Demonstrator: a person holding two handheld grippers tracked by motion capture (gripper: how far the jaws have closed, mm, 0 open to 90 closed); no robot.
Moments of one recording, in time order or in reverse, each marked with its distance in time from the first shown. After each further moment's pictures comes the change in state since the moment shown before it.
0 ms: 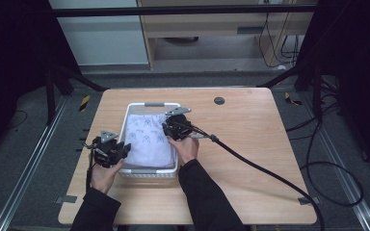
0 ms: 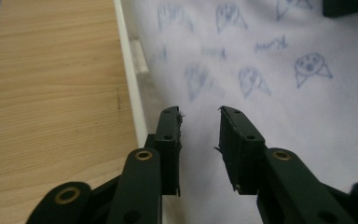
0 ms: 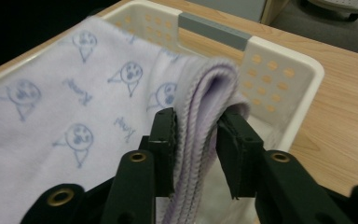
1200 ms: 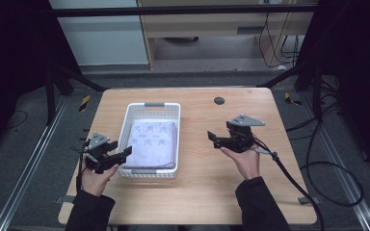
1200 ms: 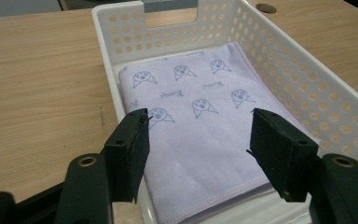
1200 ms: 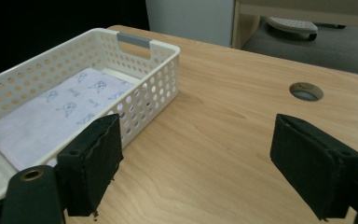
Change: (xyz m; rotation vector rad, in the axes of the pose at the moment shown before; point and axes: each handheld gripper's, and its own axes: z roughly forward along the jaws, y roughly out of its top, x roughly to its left) left arm 0.001 -0.003 -0.032 -0.094 -0.116 0.025; right arm -0.102 -0.063 -0.145 -0.152 -0.006 0.085
